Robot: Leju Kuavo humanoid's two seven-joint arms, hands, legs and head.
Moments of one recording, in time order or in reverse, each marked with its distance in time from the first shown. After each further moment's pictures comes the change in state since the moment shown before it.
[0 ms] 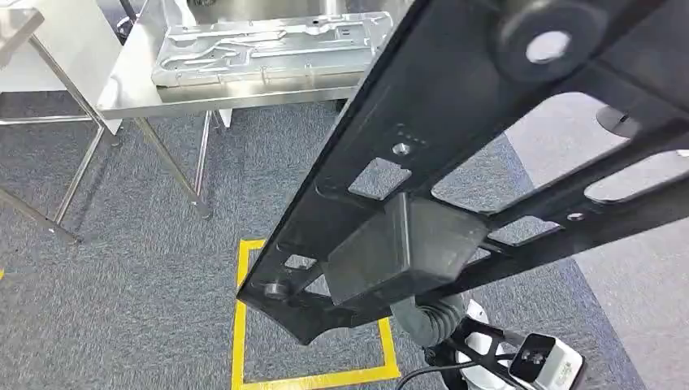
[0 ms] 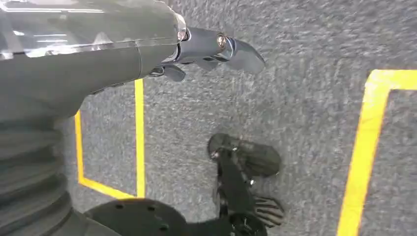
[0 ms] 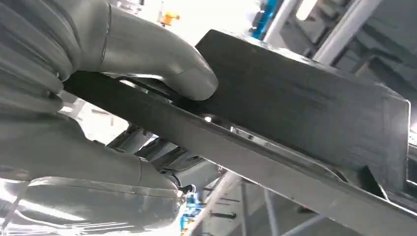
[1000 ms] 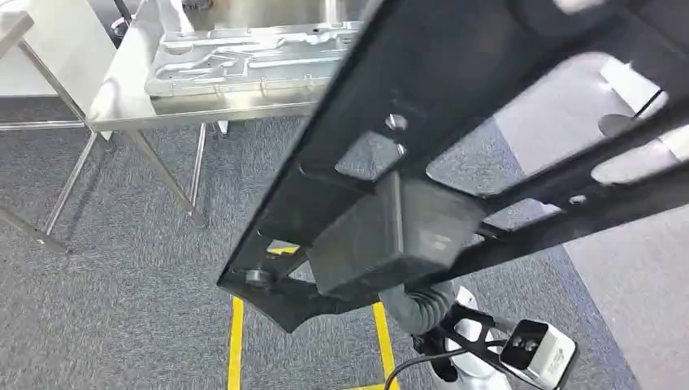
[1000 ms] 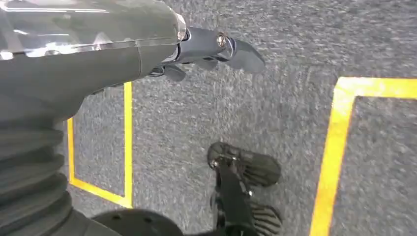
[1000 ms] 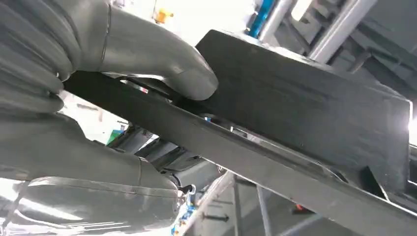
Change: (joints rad) left arm -0.003 0.000 0.003 0.000 0.000 0.031 -0.002; right arm -0.097 0.006 0.058 0.028 -0.029 -0.067 0.027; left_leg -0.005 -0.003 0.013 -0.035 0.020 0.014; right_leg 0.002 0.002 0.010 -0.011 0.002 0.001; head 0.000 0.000
